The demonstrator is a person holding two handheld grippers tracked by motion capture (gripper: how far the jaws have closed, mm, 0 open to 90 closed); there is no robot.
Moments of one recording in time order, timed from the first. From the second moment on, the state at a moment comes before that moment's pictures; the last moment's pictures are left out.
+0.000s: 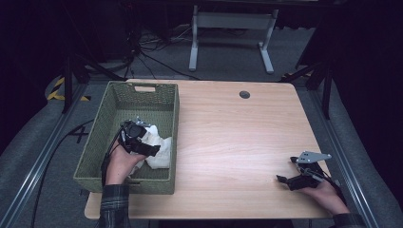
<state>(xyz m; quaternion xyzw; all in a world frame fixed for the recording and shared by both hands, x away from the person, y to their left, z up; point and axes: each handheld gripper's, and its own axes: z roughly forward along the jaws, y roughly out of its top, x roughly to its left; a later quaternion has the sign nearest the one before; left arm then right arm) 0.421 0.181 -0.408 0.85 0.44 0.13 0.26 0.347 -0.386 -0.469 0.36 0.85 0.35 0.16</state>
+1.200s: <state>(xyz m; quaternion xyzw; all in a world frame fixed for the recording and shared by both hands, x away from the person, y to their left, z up) 0.425 0.176 -0.424 0.86 0.47 0.04 0.17 0.347 -0.387 -0.469 0.36 0.85 0.35 0.16</state>
